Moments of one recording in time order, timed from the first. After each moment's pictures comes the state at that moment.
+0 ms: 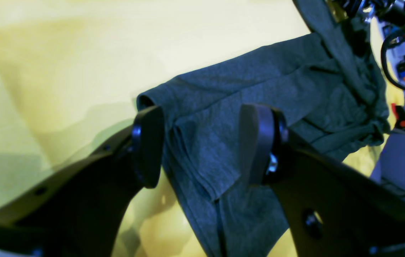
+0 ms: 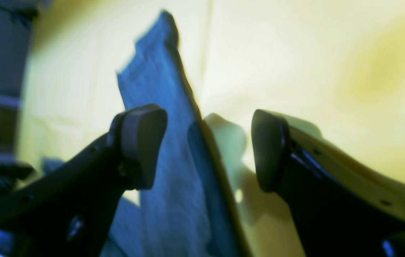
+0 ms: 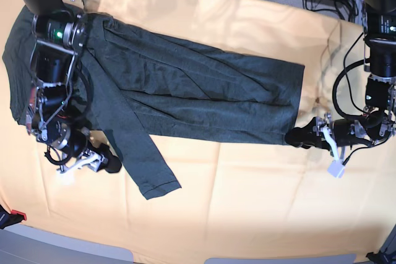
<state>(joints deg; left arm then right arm) -30.0 -37.2 13.7 52.0 -79.4 -43.7 64.4 30.1 12.3 18.7 43.3 41.1 35.1 -51.5</state>
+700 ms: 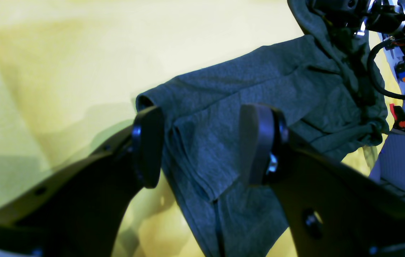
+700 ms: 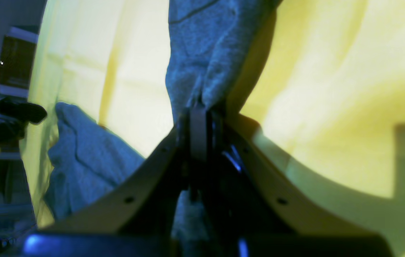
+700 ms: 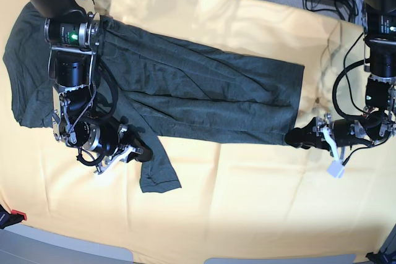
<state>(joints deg) -30.0 -37.1 13.7 52.0 -79.6 -43.7 64.4 30.2 8.2 9.3 45.0 43.8 41.4 -56.6</state>
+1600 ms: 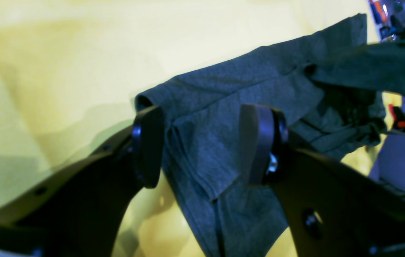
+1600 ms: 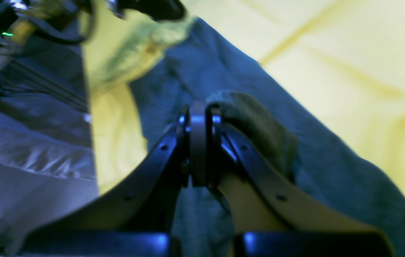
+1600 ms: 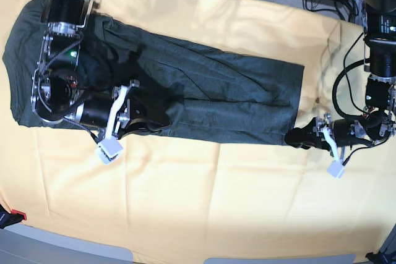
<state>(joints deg) -30.0 -36.9 13.7 52.0 -79.6 -43.7 64.5 7.6 9.8 9.0 99.2 69.6 41.6 -76.8</state>
